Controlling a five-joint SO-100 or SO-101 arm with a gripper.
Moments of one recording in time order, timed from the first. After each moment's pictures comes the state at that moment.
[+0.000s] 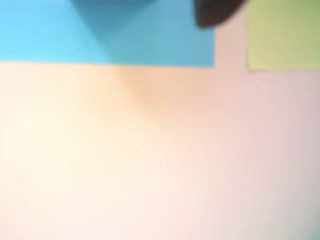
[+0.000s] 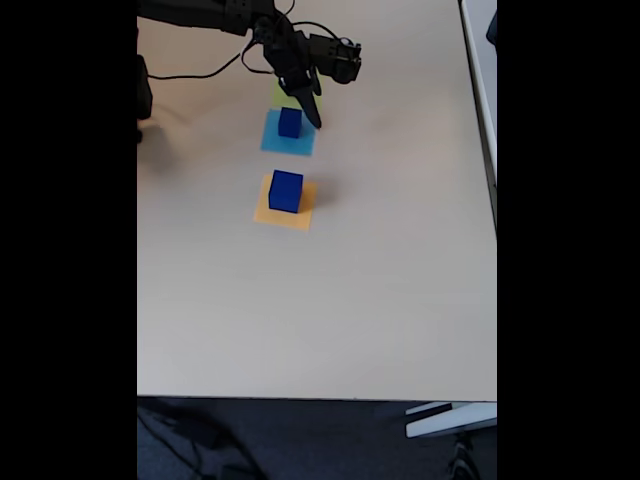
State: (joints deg) arm 0.7 85.0 93.2 47.8 89.1
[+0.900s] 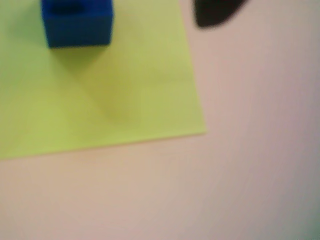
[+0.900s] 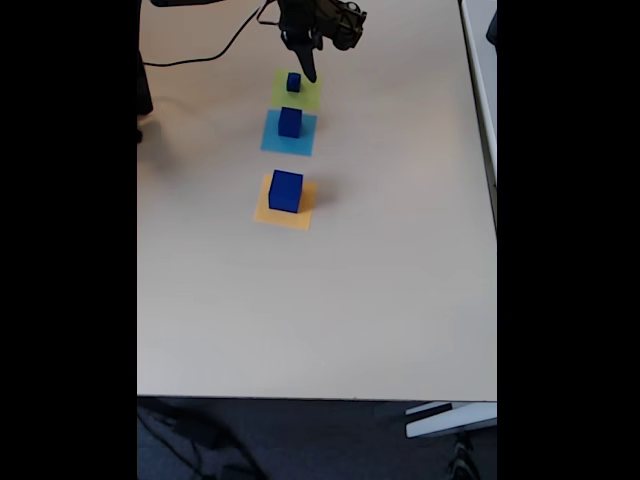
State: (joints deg) arm -14.3 76.3 79.8 59.0 118.0
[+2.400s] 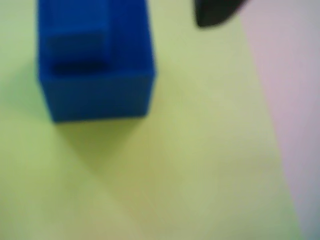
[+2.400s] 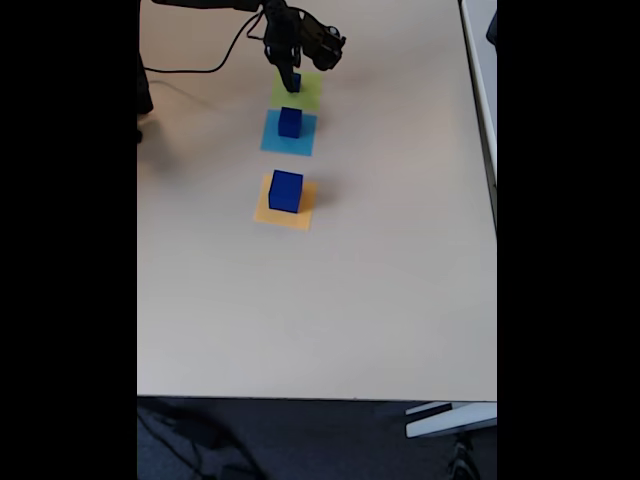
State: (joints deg) arm -16.7 76.5 92.9 53.3 119.8
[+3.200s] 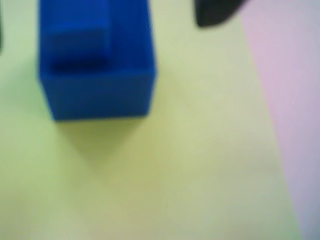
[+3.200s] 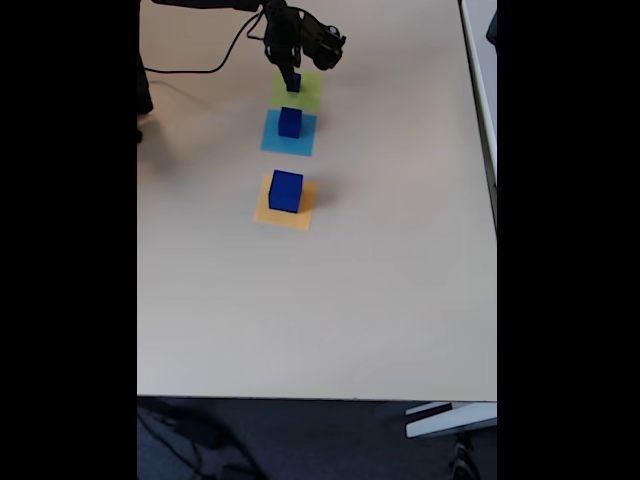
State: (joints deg) arm -16.7 76.5 92.9 53.3 118.7
